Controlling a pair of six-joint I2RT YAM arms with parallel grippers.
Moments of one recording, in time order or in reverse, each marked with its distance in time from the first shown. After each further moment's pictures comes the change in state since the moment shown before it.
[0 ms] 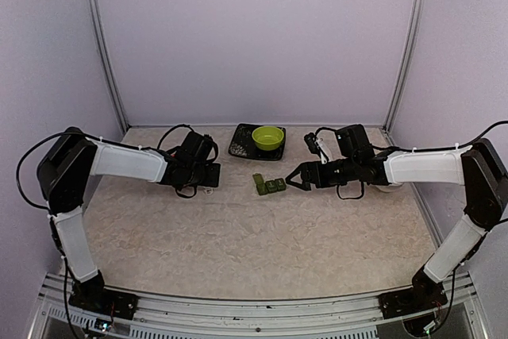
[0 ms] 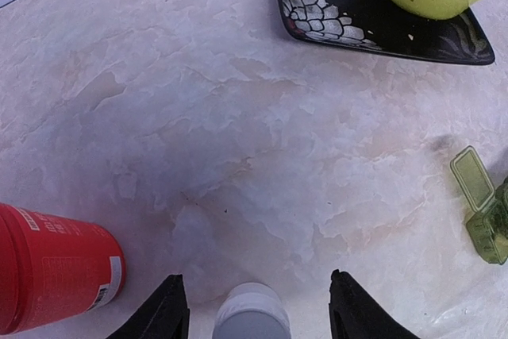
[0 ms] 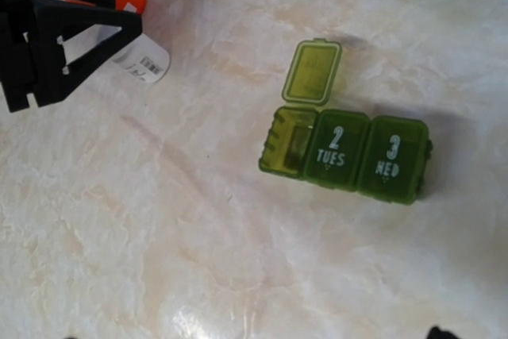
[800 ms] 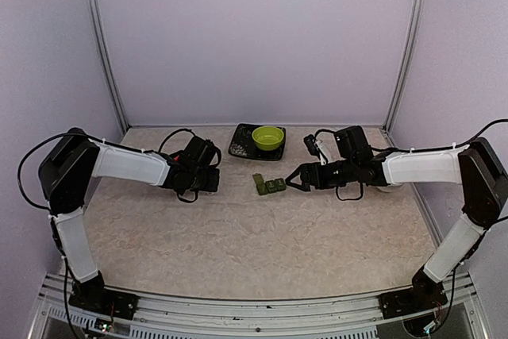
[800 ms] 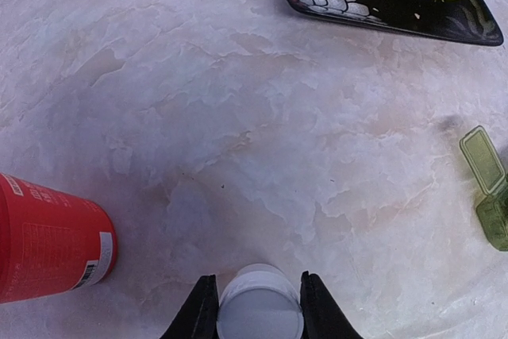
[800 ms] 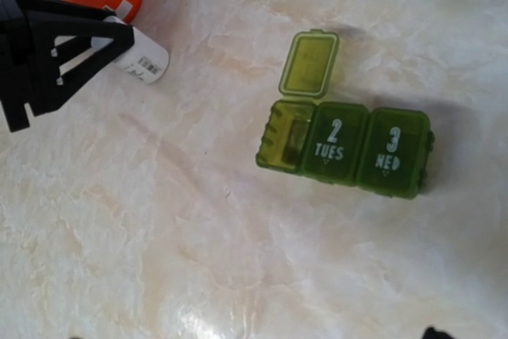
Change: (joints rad) left arm -0.028 0.007 -0.014 -0.023 -0.035 -0.022; right arm 0.000 0.016 -0.005 0.012 -0.005 0.019
